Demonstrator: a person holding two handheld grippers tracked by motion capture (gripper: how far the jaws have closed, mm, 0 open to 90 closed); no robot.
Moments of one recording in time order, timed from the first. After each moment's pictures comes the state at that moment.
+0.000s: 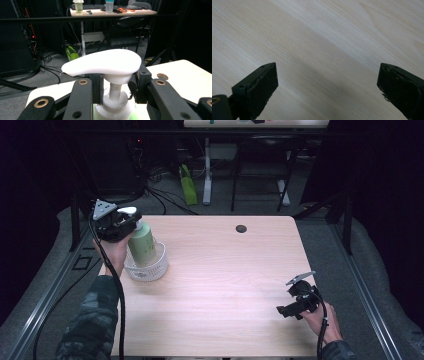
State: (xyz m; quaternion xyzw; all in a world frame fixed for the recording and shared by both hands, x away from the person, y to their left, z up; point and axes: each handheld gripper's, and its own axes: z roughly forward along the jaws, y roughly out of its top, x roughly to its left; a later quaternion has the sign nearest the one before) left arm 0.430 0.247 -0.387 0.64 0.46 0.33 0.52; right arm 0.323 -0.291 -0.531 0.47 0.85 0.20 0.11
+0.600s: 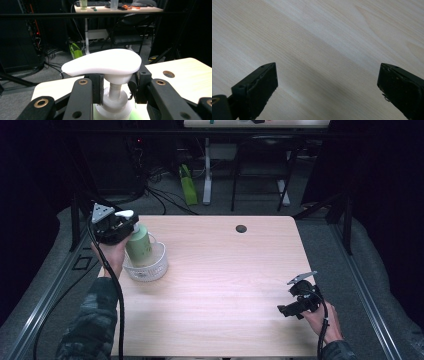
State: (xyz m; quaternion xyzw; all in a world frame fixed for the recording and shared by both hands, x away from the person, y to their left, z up) left arm 0.432 0.257 -0.401 0.64 0.47 0.34 0.51; right arm 0.322 -0.293 -0.528 0.47 0.85 0.20 0.13
